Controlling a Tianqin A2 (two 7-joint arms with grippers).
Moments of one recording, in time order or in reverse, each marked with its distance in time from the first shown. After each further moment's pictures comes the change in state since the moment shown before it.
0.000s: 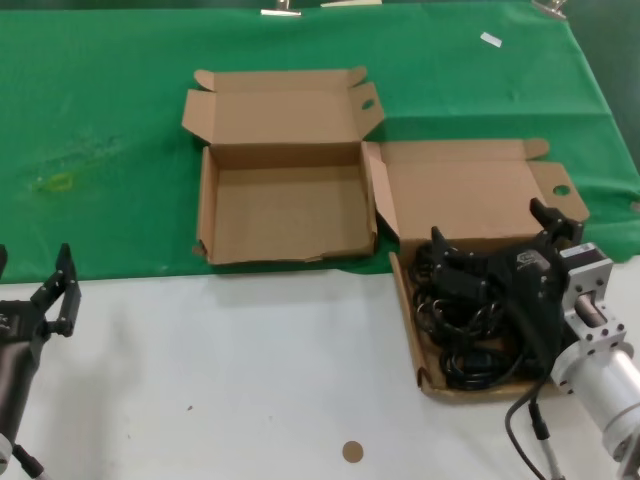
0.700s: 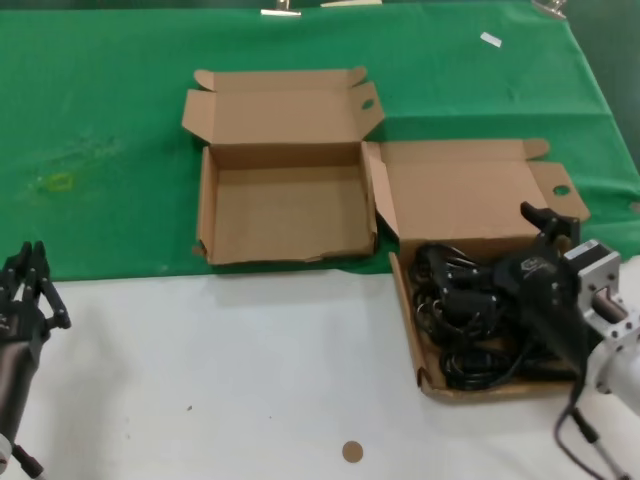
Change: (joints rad) left arm 0.000 0.000 0.000 0.000 0.000 0.000 0.000; right arm 0.049 0.388 -0.300 0.074 0.243 0.123 0.019
